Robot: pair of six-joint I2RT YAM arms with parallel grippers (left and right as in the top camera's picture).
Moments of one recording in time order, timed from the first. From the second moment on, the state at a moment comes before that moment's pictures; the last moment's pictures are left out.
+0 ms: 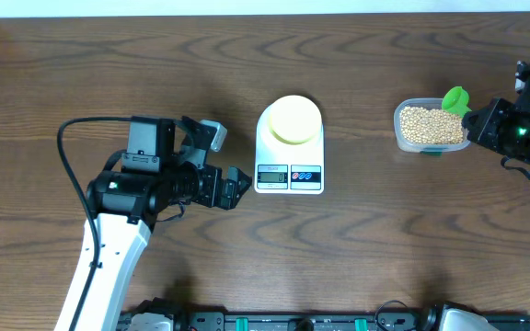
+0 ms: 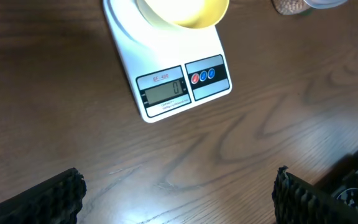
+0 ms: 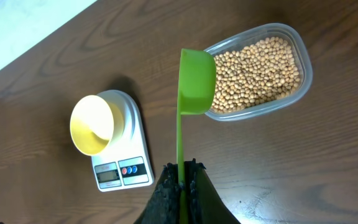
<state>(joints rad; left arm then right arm) -0.15 1.17 1.02 -0.91 0.50 0.05 -0.24 1.31 1.48 -1.13 -0.39 0.23</state>
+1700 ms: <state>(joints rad) -0.15 1.17 1.02 -0.89 0.50 0.05 -0.24 1.31 1.48 -1.19 -0.34 0.04</state>
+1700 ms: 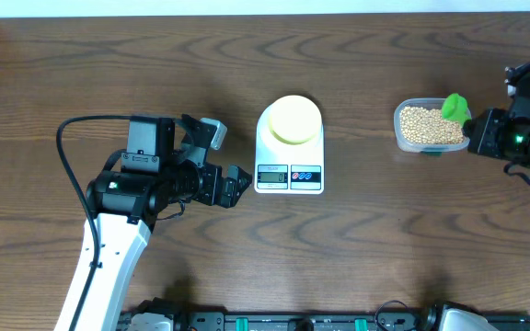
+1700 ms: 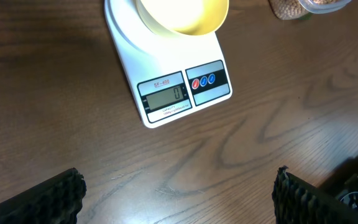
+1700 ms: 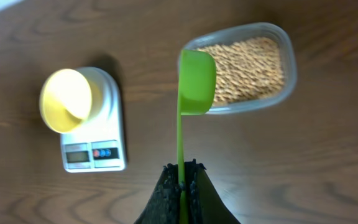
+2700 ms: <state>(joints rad) -0.15 1.17 1.02 -0.89 0.50 0.05 -0.24 1.31 1.48 -1.21 -0.27 0.03</state>
